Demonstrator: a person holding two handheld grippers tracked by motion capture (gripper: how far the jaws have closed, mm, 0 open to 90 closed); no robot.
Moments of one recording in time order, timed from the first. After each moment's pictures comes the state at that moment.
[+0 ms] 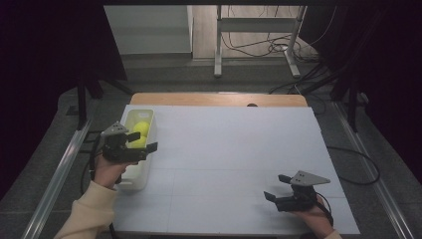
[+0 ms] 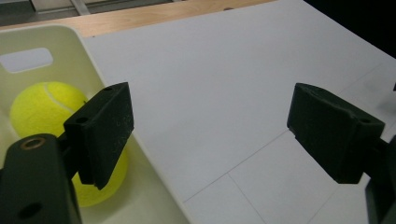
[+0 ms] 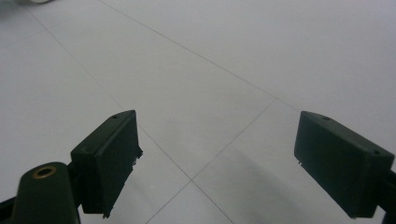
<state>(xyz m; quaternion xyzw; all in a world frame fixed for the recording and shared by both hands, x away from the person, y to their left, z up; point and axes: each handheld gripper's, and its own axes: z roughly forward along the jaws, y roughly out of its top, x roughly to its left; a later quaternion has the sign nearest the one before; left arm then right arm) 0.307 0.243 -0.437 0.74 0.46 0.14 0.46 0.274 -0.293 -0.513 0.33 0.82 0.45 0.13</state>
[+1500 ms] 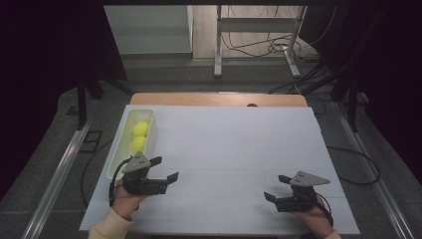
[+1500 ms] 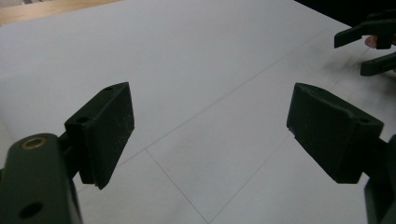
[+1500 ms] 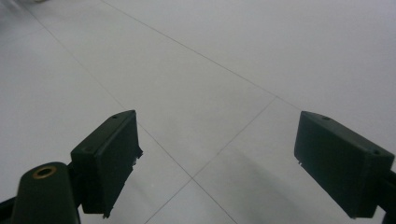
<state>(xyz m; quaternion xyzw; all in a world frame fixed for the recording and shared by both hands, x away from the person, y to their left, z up) 0.247 0.182 -0.472 0.77 0.40 0.14 0.48 0.272 -0.293 -0.514 0.33 0.82 0.45 0.14</state>
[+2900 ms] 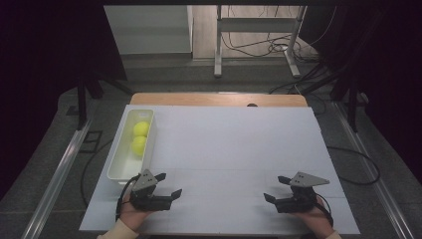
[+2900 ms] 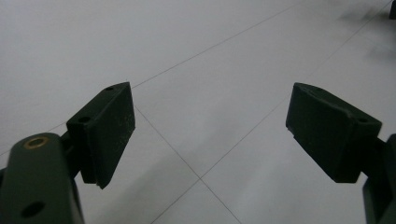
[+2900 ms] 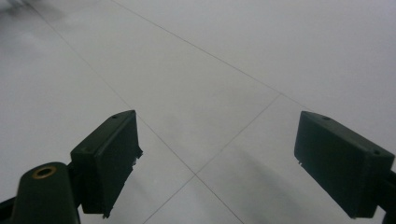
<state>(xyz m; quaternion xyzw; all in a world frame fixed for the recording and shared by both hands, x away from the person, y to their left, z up) 0.232 0.173 -0.524 0.78 0.40 0.13 0.46 0.272 -0.293 -0.514 0.32 0.83 0.44 0.13</state>
